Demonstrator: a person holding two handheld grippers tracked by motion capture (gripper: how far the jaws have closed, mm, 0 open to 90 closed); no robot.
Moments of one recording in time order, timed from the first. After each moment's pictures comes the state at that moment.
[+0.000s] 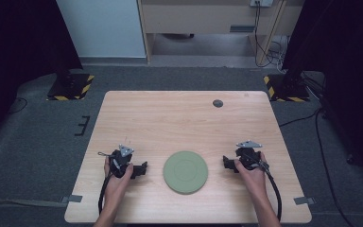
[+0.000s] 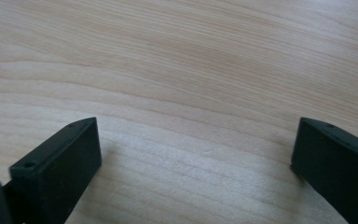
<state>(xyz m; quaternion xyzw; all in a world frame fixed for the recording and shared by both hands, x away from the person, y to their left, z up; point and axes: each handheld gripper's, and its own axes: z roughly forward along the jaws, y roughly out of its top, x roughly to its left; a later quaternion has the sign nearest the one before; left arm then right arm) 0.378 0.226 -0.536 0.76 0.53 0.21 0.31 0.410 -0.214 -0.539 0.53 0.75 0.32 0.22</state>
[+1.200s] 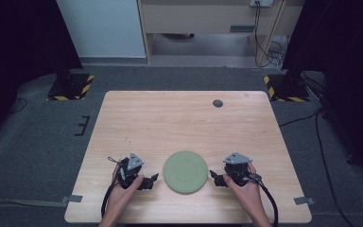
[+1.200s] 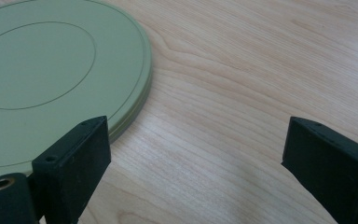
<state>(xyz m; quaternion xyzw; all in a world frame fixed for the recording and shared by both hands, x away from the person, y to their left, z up) 0.343 0.197 -0.526 0.81 0.42 0.17 0.38 0.356 -0.174 -0.521 0.41 0.81 0.37 0.21</state>
